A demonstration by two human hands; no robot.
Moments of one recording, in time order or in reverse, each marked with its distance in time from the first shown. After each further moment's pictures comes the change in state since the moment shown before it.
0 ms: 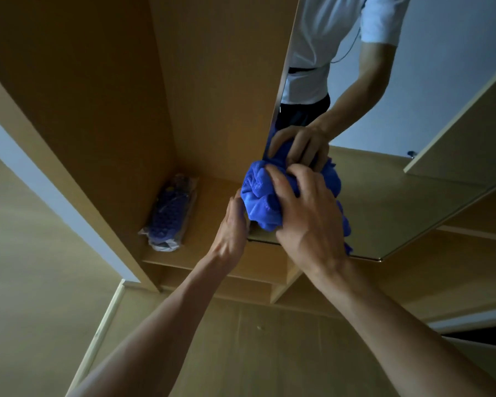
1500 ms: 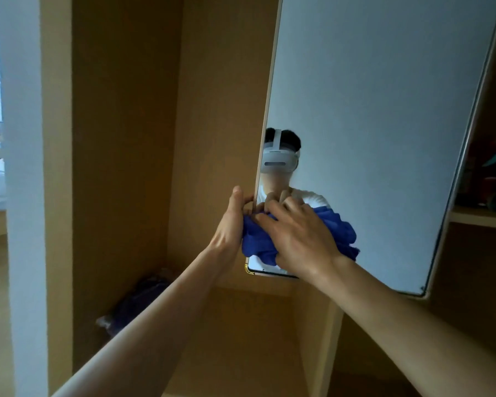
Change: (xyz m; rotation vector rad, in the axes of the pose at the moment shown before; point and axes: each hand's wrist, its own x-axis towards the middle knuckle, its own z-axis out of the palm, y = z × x) left_hand 0.066 -0.096 -0.001 -0.226 -0.132 0.524; right_hand -0.068 0.024 0.119 -0.509 0.164 -0.343
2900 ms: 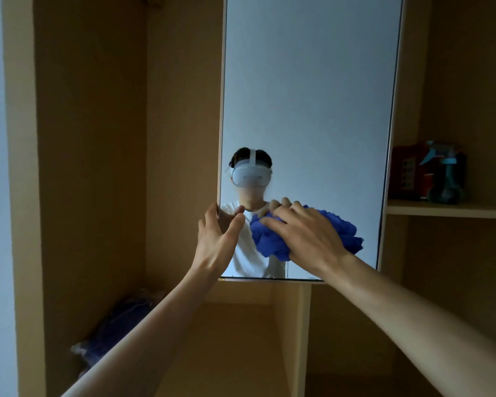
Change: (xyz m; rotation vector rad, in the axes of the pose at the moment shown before) left_hand -0.042 0.003 0.037 0.551 0.190 0.167; right_hand -0.058 0.062 -0.012 -0.063 0.047 0.066
